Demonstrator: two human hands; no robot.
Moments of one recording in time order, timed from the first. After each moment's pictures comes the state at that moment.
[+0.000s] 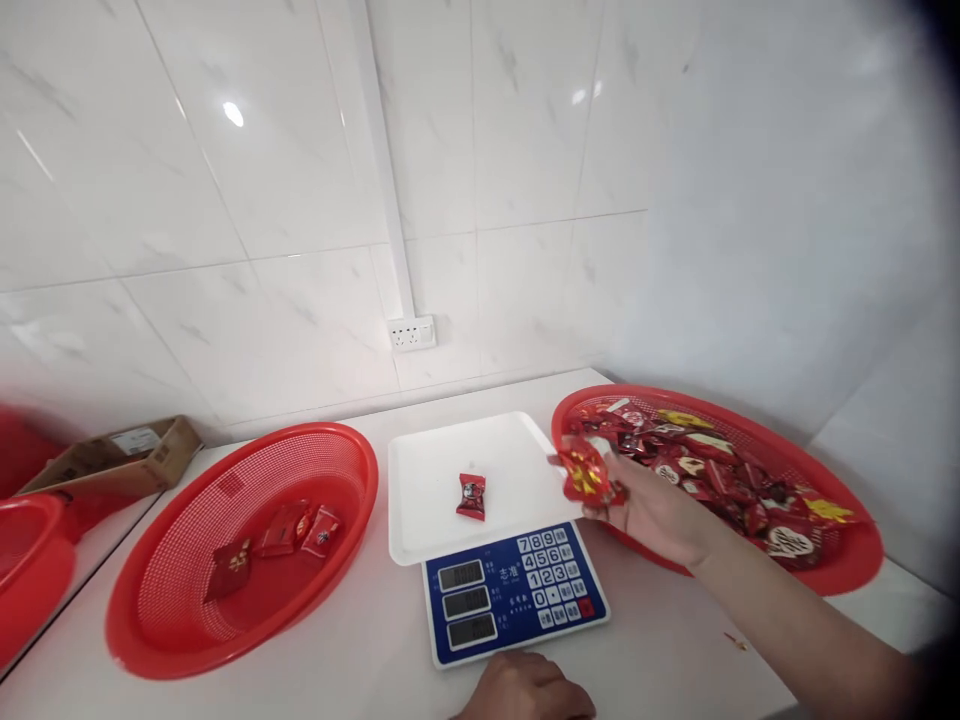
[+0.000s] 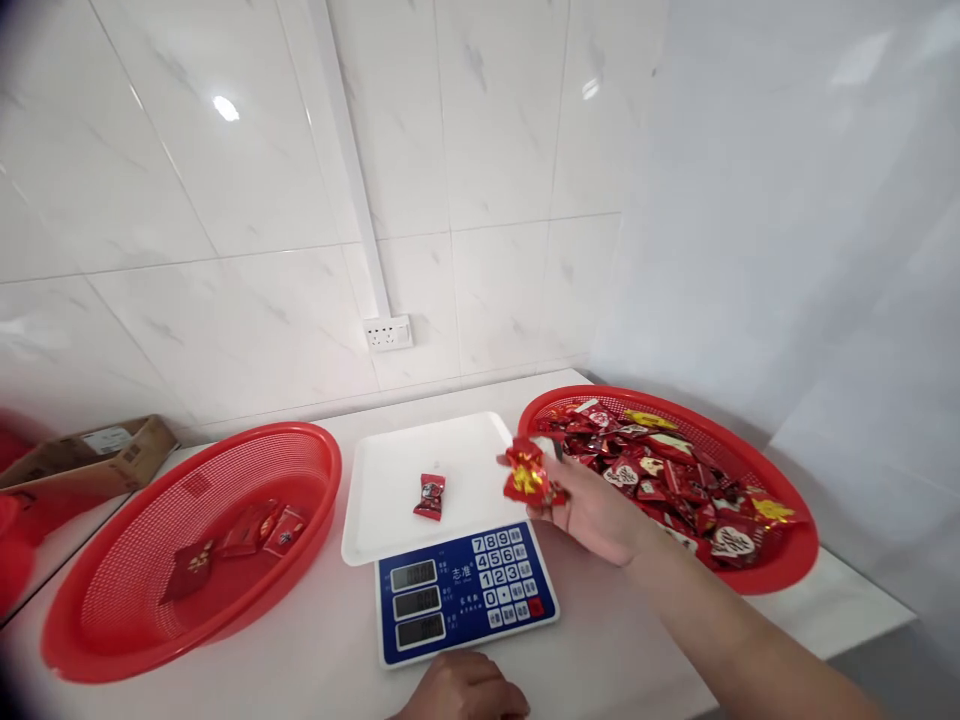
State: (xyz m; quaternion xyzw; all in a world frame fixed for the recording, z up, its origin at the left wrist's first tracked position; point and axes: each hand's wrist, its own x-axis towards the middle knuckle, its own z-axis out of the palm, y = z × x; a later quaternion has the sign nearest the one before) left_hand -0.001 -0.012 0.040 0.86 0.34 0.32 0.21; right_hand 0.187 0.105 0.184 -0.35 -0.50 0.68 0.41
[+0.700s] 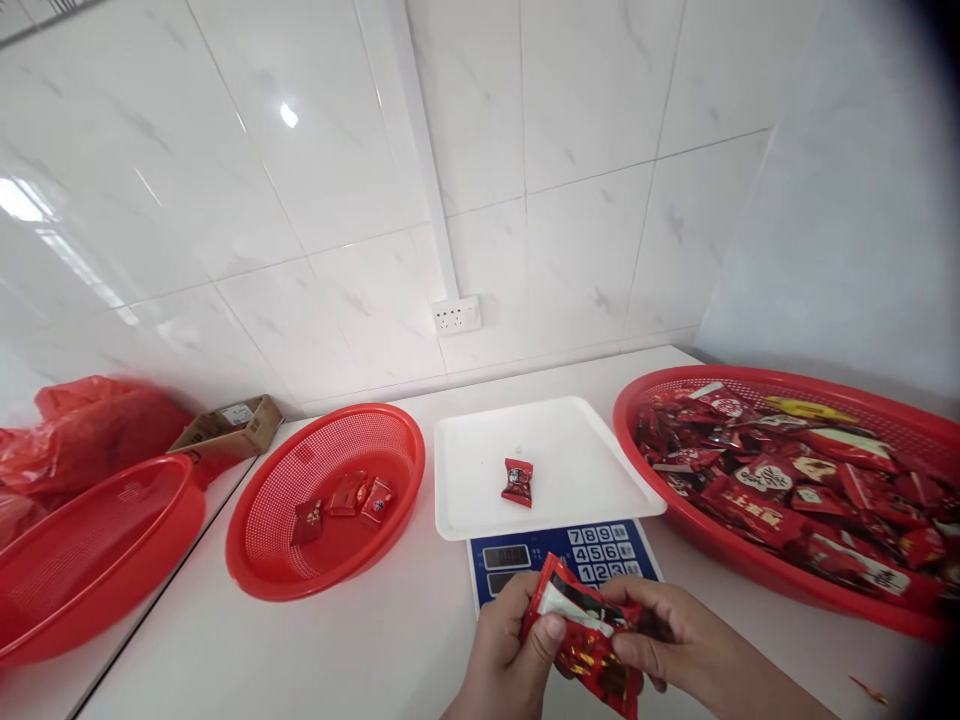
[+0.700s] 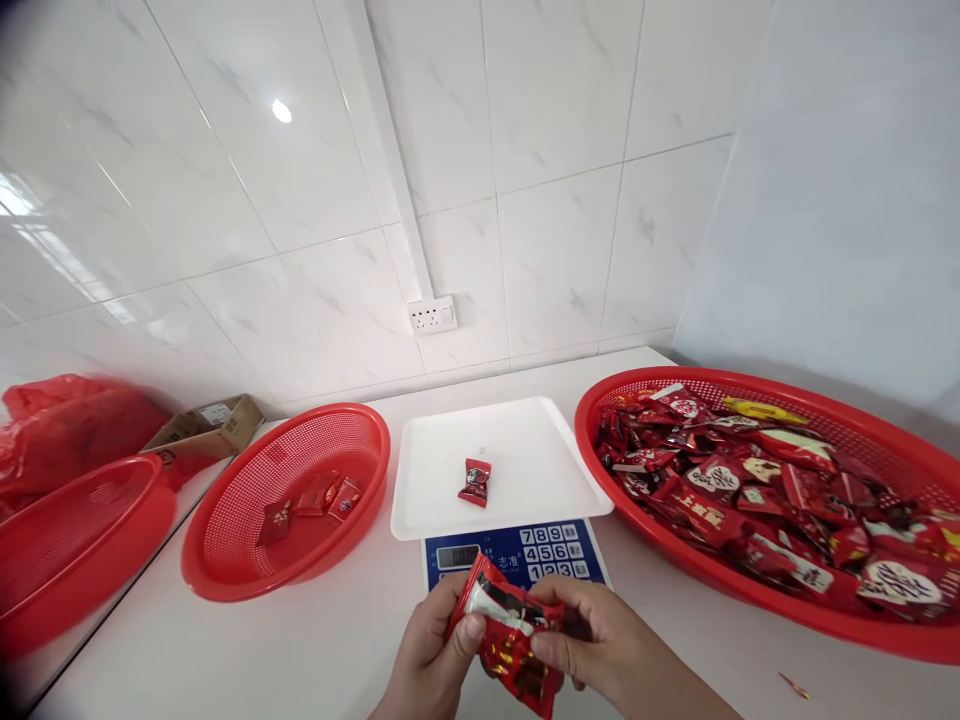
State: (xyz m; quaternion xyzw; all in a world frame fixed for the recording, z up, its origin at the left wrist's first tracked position) left_hand -0.021 -0.032 0.126 0.53 0.45 0.54 0.47; right_hand 0.158 0.035 0.128 -0.37 -0.64 0.65 0.18
